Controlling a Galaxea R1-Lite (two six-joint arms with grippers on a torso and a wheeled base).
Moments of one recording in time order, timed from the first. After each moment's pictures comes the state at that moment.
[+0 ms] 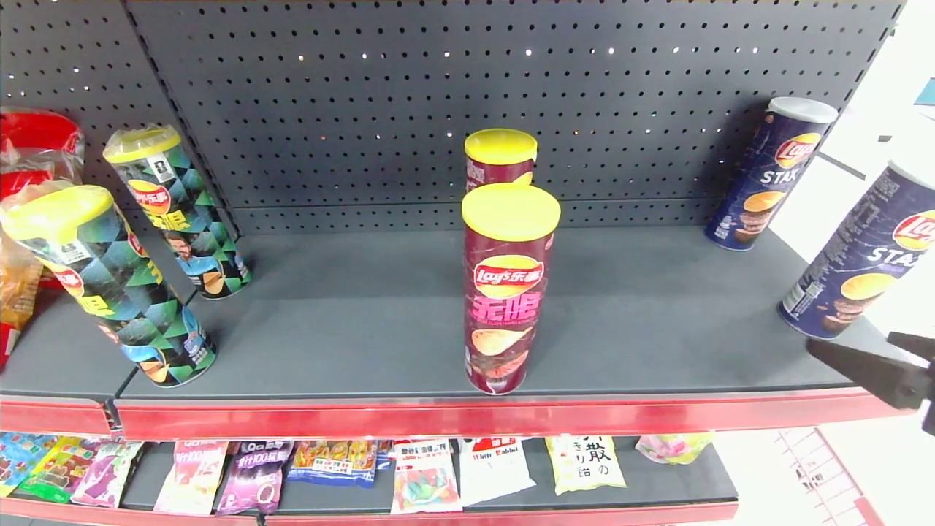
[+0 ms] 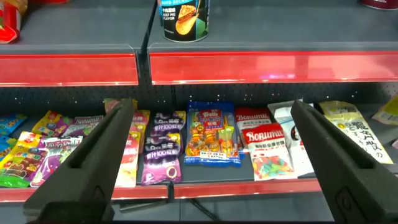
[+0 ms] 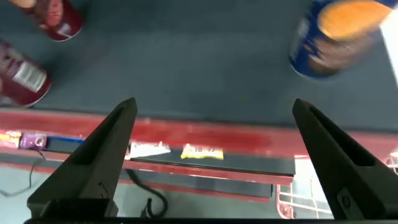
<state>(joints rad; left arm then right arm) 0.00 0.00 0.00 0.00 -0.04 -0.01 0.17 0.99 -0.56 -0.11 0.01 0.08</state>
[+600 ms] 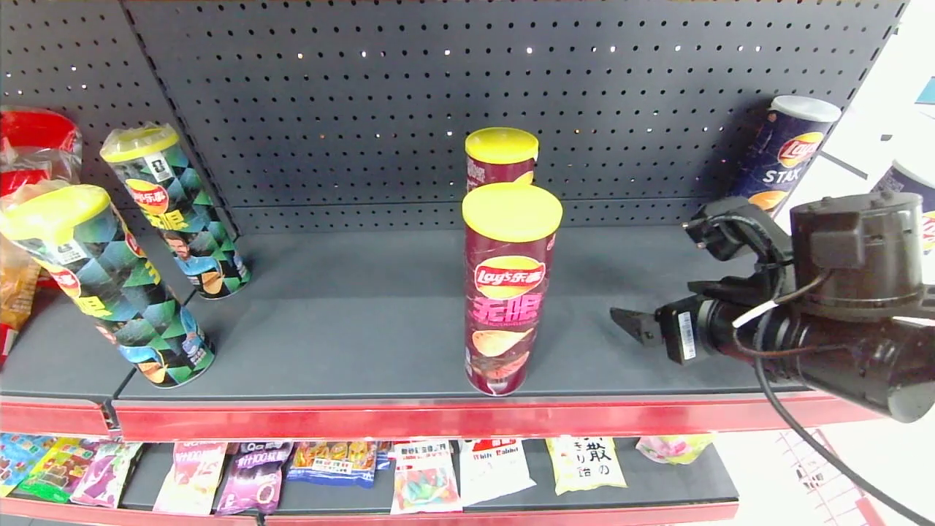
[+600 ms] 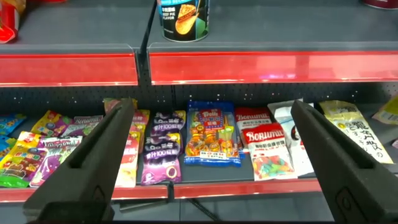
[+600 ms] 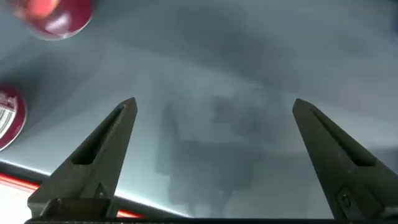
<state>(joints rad) 0.00 0.00 0.00 0.00 -0.04 -0.01 0.57 1.52 -0.78 -0.28 -0.32 -0.02</state>
